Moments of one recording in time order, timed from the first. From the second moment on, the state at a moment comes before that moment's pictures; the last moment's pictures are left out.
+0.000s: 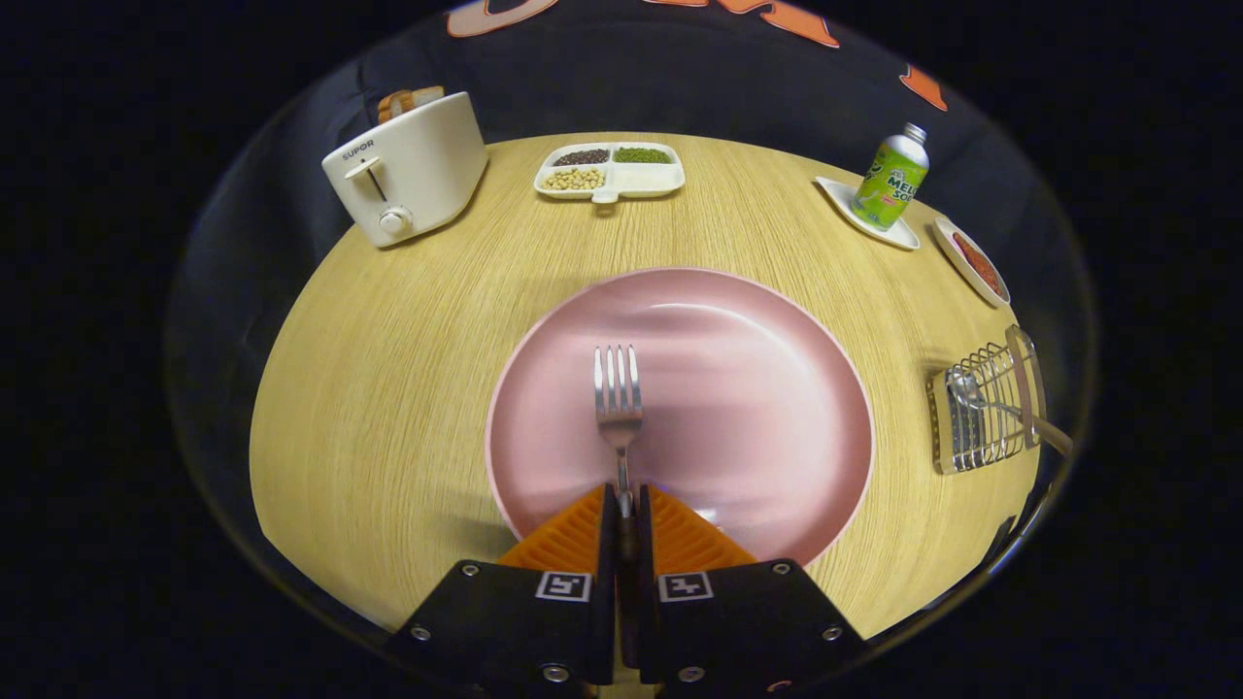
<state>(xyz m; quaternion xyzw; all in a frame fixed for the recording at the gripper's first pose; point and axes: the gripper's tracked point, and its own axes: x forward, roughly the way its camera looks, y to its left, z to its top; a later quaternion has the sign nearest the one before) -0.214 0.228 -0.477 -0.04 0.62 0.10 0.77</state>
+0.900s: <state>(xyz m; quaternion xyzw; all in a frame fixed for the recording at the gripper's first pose) -0.134 0.088 -0.346 -0.02 0.51 0.05 0.86</state>
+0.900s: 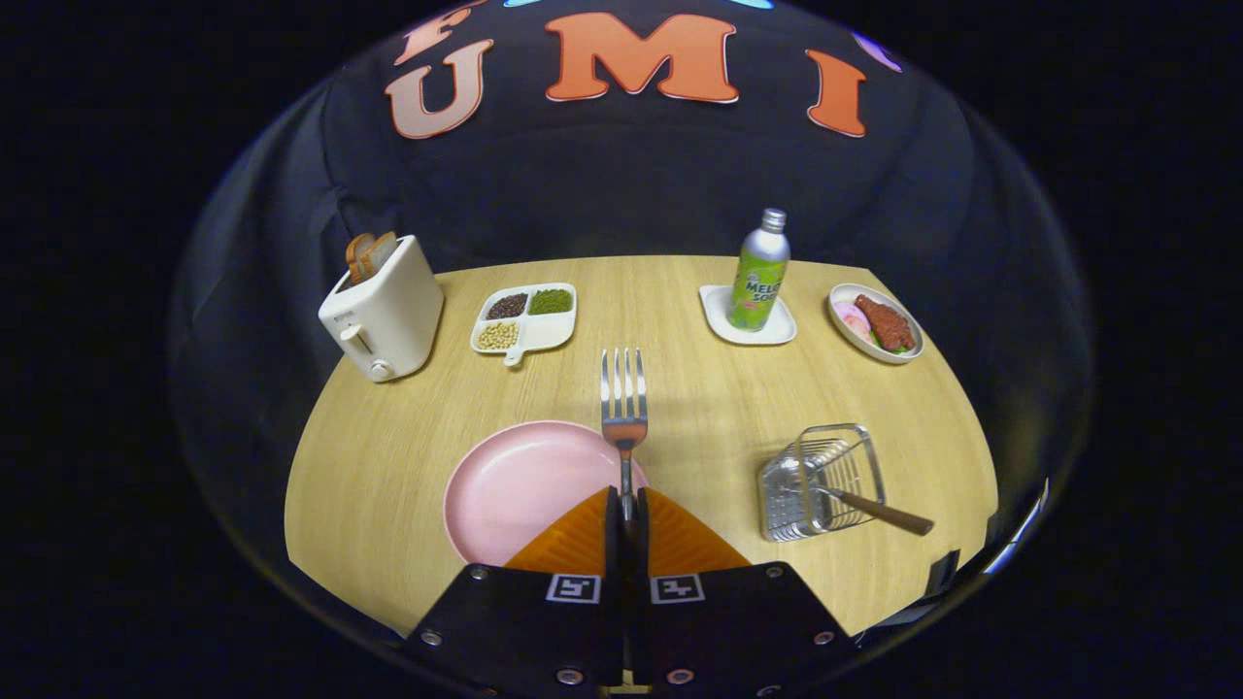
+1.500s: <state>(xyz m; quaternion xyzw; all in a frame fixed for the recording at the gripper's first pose) -0.150 -0.039 -0.347 -0.06 0.59 0.04 0.80</state>
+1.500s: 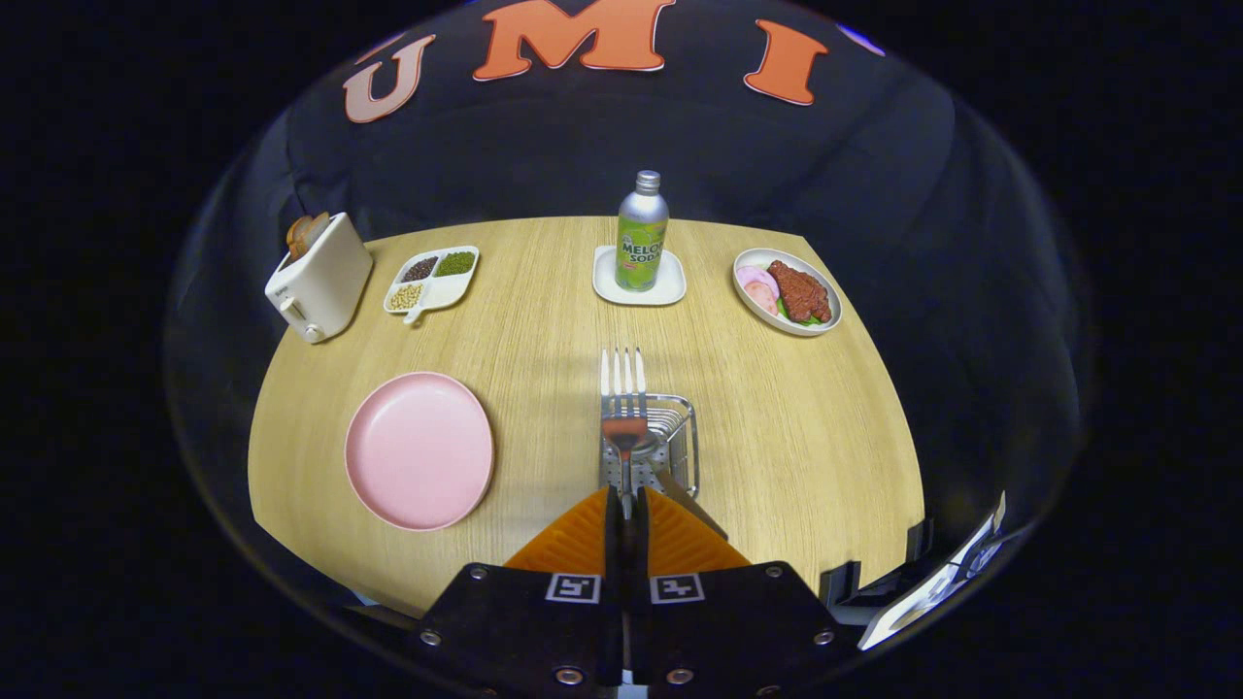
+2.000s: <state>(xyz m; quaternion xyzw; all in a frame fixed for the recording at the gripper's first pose) -0.150 -0.067 -0.373 -0.13 0.69 0.10 0.70</state>
